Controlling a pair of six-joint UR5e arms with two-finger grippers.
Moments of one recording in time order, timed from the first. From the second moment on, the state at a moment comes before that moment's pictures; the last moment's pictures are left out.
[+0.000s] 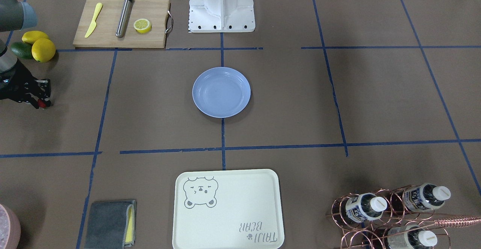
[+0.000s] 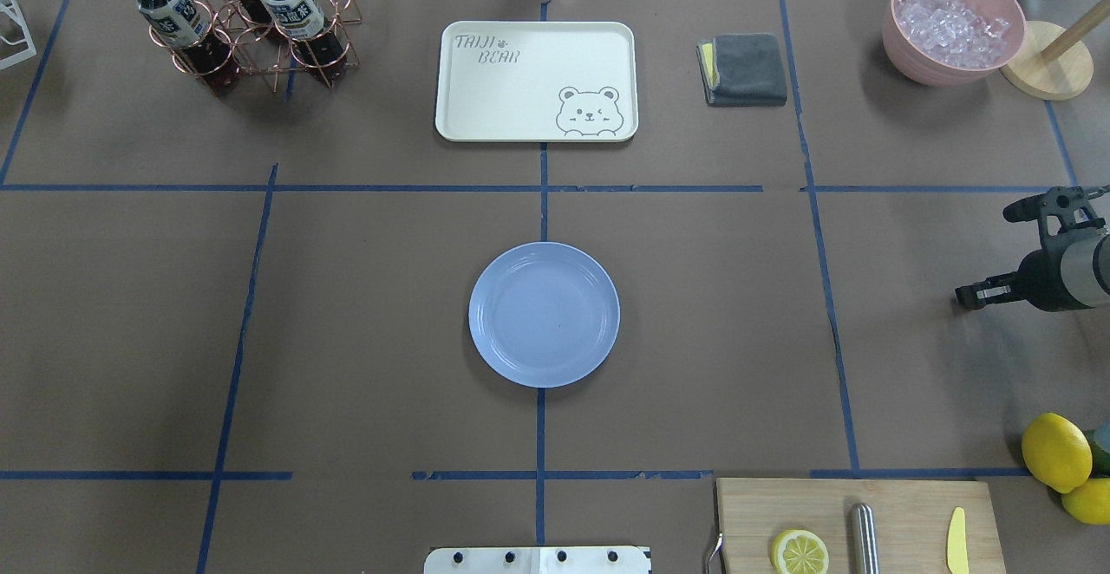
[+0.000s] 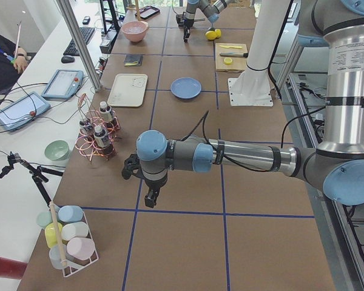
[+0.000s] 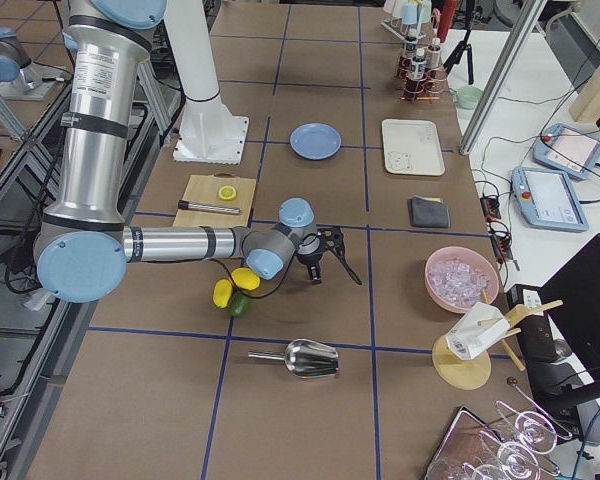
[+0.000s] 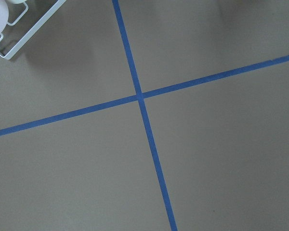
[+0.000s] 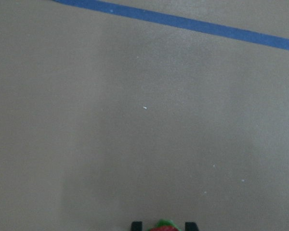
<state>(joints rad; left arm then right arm) -1.58 -1.52 -1.72 -1.54 -2.37 0.21 0.85 -1.75 1.66 -0.75 1.98 0.75</state>
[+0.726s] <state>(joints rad) -1.58 -1.52 -1.73 -1.54 -2.37 0.21 0.75 -1.48 1.84 -1.10 1.96 0.91</state>
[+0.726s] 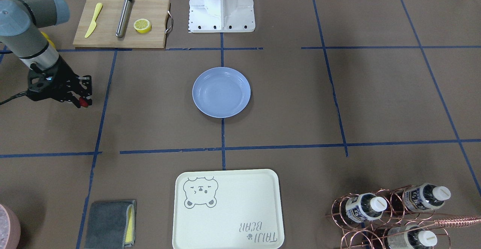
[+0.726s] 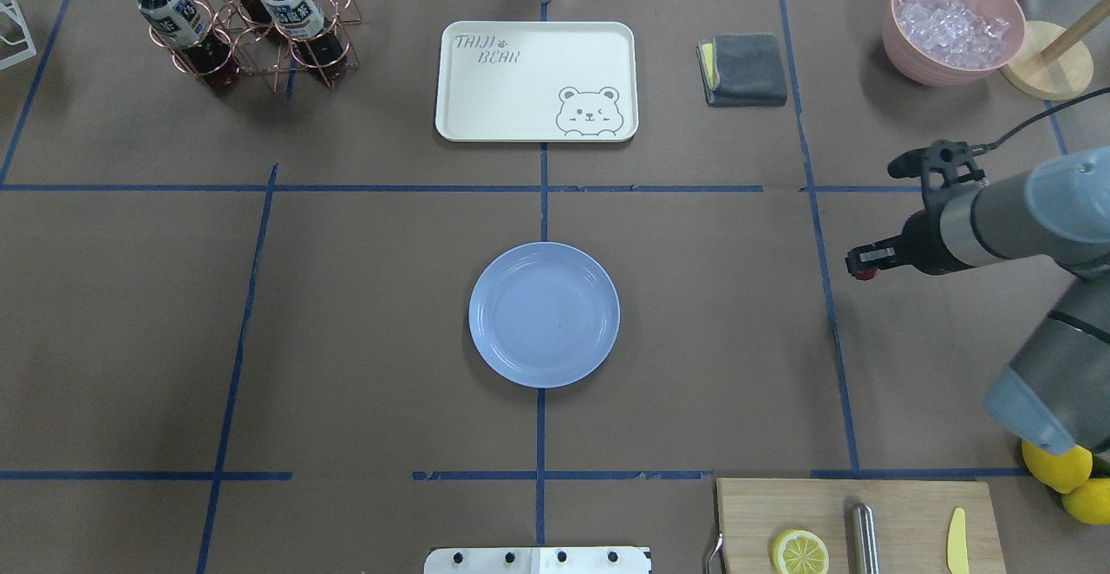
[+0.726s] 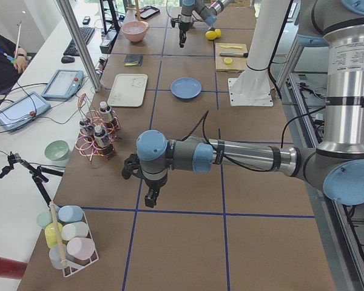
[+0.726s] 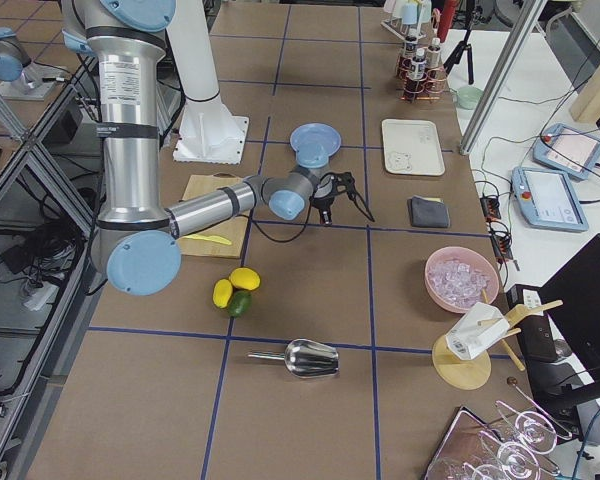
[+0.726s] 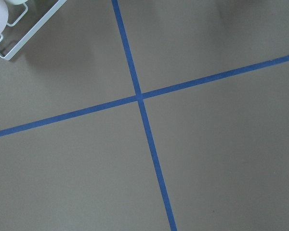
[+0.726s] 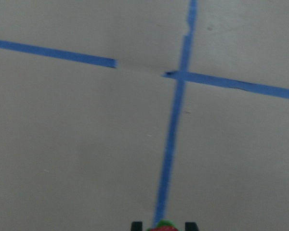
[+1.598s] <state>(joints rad) -1.58 -1.52 -1.73 -1.54 -2.37 0.21 0.44 -0.77 1.56 -1.60 1.71 1.33</state>
